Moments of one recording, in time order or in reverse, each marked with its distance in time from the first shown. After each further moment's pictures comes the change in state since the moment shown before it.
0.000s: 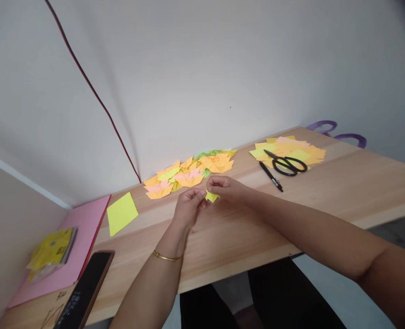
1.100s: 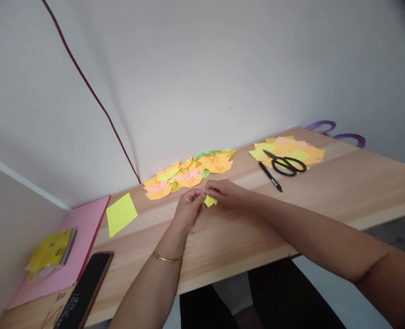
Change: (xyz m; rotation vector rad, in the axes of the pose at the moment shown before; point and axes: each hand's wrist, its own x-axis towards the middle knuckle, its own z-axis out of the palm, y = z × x) left_hand 0.000 -0.003 -0.003 0.081 0.029 -0.067; right_hand -0.002 0.000 0.001 -0.501 -0.068 -0.100
